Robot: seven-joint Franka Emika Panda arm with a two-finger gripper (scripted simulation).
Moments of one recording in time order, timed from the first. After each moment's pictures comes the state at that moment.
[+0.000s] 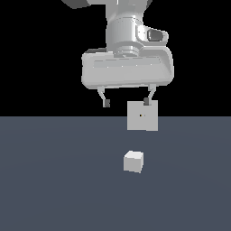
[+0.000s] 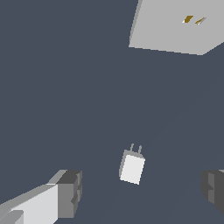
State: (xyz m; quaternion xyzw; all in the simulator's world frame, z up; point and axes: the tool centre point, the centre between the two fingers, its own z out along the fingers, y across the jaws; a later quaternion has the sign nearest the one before) arm -0.033 -0.026 0.130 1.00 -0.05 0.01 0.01
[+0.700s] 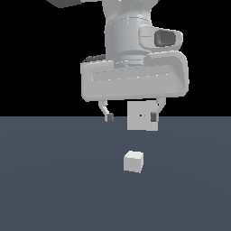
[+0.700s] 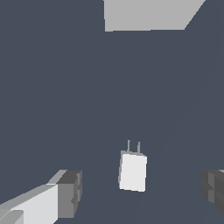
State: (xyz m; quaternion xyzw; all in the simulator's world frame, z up) arm -0.059 -0.032 0.096 0.99 -0.12 0.08 0.02
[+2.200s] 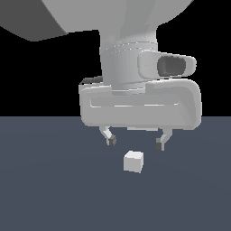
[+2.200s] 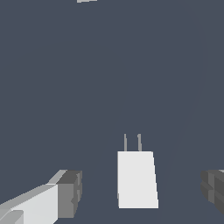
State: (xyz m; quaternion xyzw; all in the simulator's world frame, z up) arm -0.075 -0.036 0.048 0.97 -0.18 0.15 0.03
